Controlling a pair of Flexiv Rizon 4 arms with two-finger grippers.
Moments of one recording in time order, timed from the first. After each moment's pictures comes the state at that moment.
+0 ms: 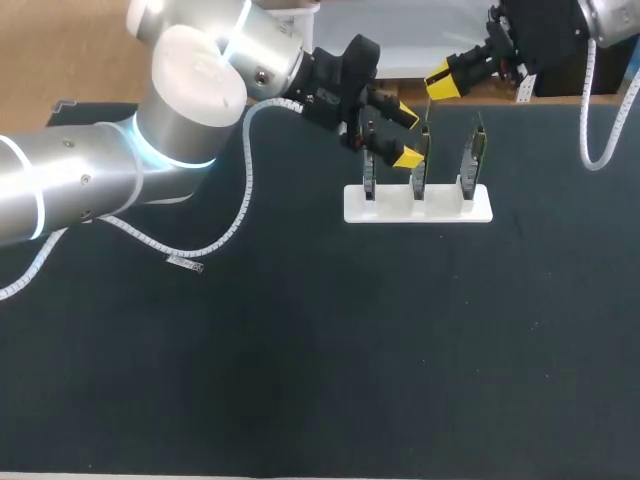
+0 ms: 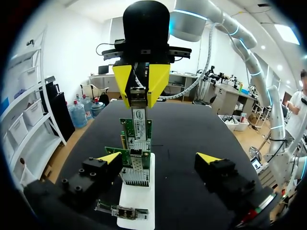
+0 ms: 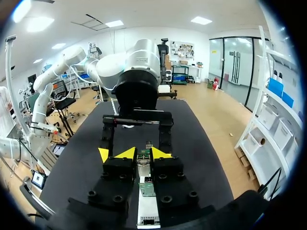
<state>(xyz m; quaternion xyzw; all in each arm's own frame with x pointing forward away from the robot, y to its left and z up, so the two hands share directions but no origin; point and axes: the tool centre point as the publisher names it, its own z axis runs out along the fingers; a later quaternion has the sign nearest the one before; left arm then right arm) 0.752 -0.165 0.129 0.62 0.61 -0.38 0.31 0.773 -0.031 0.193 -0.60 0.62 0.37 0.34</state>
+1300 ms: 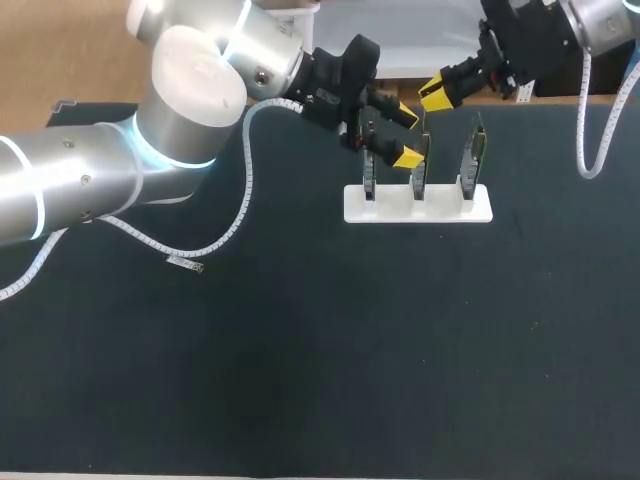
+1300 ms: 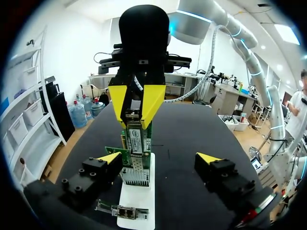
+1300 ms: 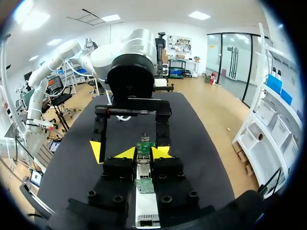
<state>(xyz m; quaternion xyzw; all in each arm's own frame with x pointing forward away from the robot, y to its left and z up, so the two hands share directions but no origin) 0.752 -0.165 0.129 0.62 0.61 -0.38 0.31 0.778 -0.028 0.173 -0.60 0.64 0.35 0.33</state>
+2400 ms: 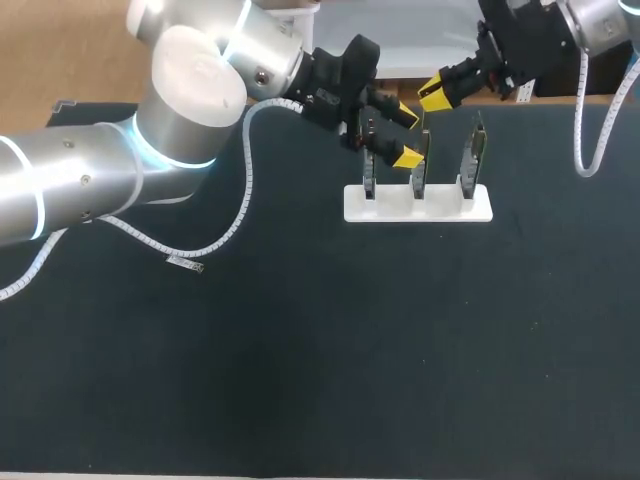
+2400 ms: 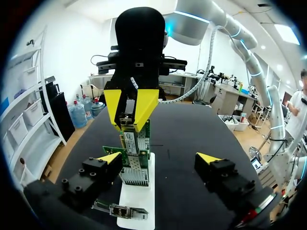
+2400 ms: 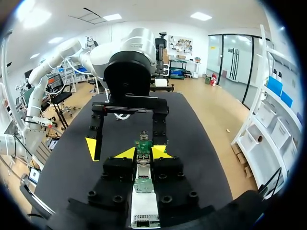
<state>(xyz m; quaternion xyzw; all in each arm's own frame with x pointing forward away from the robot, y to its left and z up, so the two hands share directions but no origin) 0.752 -0.165 0.129 0.62 0.61 -0.38 0.31 0.785 -0.029 0.168 -0.60 0.64 0.34 0.33</state>
